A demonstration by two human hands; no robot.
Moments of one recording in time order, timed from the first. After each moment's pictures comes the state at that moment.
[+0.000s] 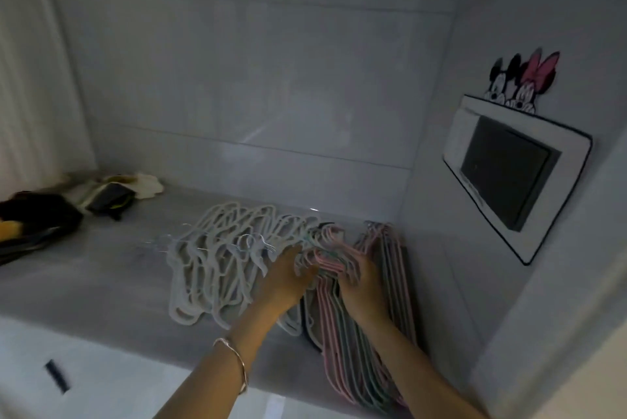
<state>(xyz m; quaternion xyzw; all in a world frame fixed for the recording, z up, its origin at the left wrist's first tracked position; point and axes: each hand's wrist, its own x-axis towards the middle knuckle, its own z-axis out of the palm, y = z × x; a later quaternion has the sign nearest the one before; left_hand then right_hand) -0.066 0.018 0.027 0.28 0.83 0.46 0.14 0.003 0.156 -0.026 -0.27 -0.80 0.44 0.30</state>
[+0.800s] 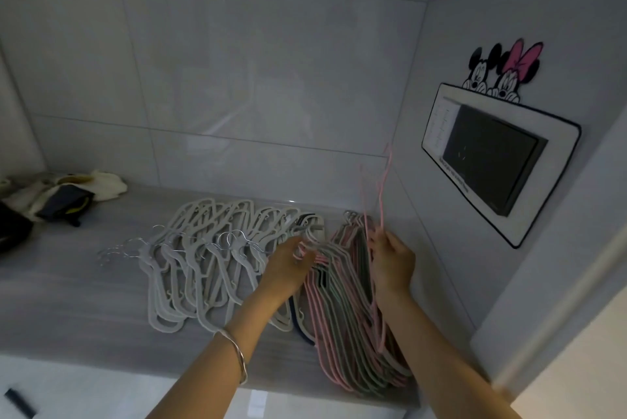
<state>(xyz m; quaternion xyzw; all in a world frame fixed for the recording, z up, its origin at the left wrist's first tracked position) -0.066 0.024 0.042 0.33 0.79 0.50 0.17 0.029 0.149 0.048 -0.39 -0.59 0.53 0.47</state>
